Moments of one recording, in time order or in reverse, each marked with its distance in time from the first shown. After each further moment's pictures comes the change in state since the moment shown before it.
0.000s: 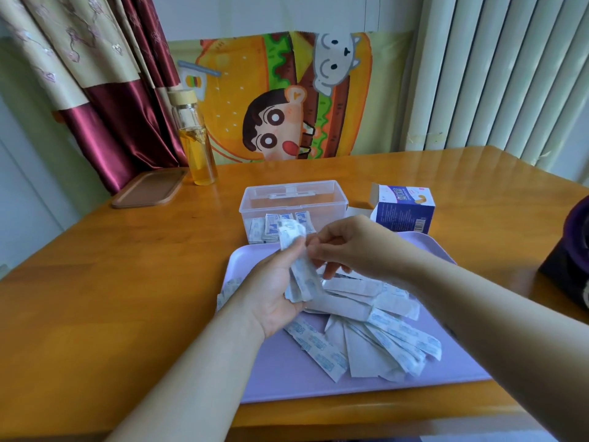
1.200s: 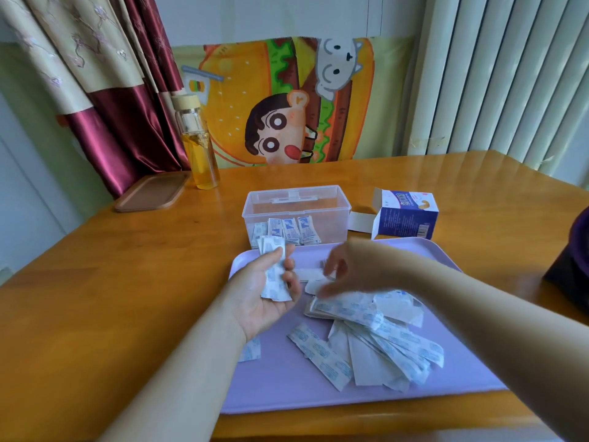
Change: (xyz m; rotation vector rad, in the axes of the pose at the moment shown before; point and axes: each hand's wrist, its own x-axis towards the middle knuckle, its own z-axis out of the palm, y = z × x) left_hand 0.011 0.010 -0.028 -0.229 0.084 -0.093; right_hand 0.010 0.011 -0.002 -0.616 -0.201 0.060
